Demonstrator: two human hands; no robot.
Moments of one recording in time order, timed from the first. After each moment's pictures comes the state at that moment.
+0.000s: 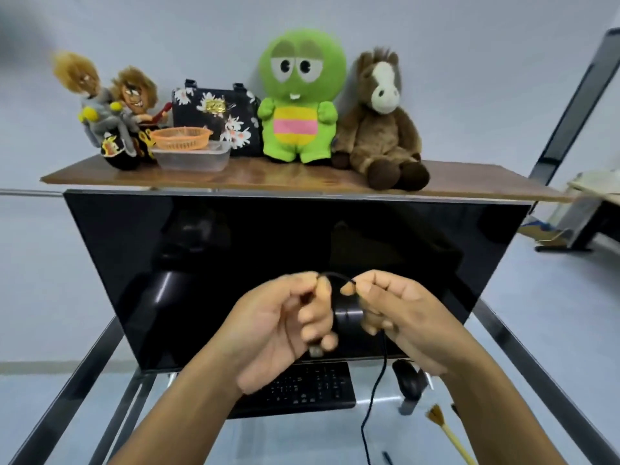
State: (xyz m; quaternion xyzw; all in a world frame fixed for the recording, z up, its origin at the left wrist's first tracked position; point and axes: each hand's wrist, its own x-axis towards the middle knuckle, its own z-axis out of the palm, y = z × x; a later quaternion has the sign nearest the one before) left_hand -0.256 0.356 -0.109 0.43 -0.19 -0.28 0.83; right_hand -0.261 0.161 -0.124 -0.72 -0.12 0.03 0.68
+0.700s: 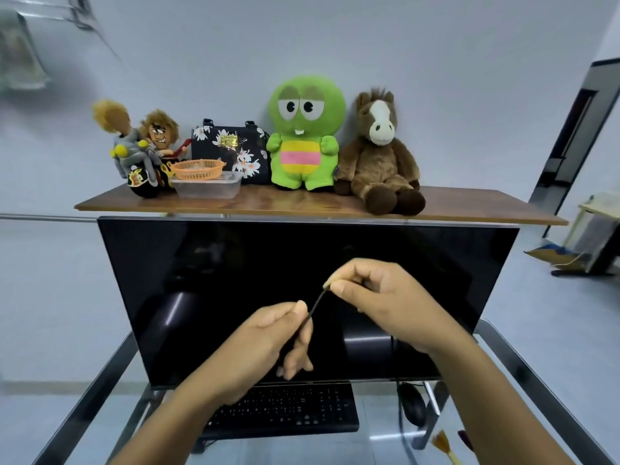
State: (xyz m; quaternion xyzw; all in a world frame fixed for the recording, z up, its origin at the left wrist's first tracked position) left_hand -0.262 0.370 -0.122 0.71 -0.23 -0.14 0.65; right_hand -0.254 0.169 -0.081 -0.84 -0.22 -0.08 0.50
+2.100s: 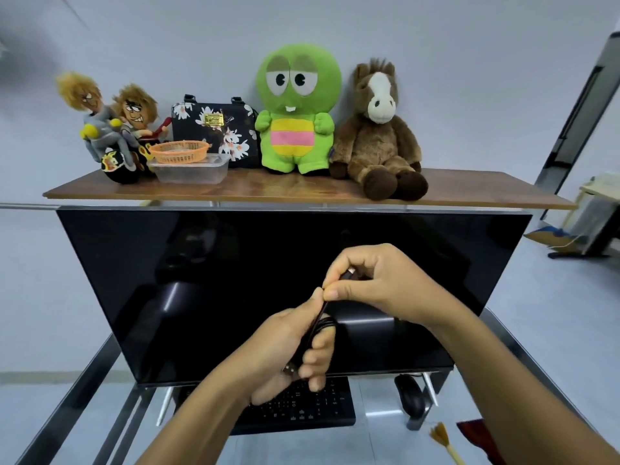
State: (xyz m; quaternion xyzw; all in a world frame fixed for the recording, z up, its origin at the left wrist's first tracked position) left_hand -0.234 0.330 -0.137 0.59 -0.16 -0.31 0.73; right_hand -0.210 0.147 -0.085 -0.83 -0.30 -0.04 0.47
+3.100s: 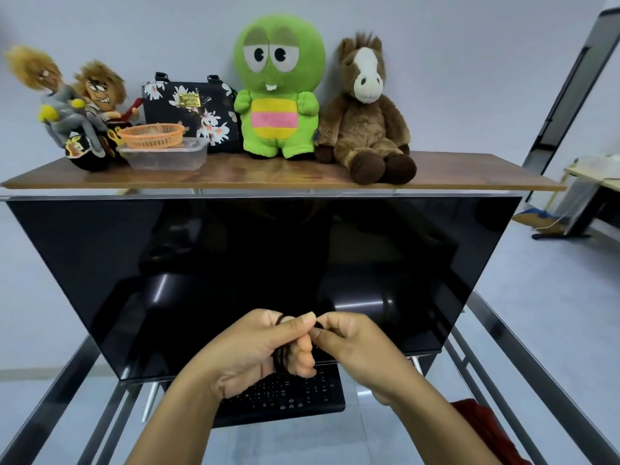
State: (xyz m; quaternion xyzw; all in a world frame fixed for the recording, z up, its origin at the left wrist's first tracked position) left_hand -0.214 0.338 -0.162 0.65 -0.10 -0.30 0.69; right_hand -0.243 0.168 -0.178 -0.81 -0.05 0.06 0.59
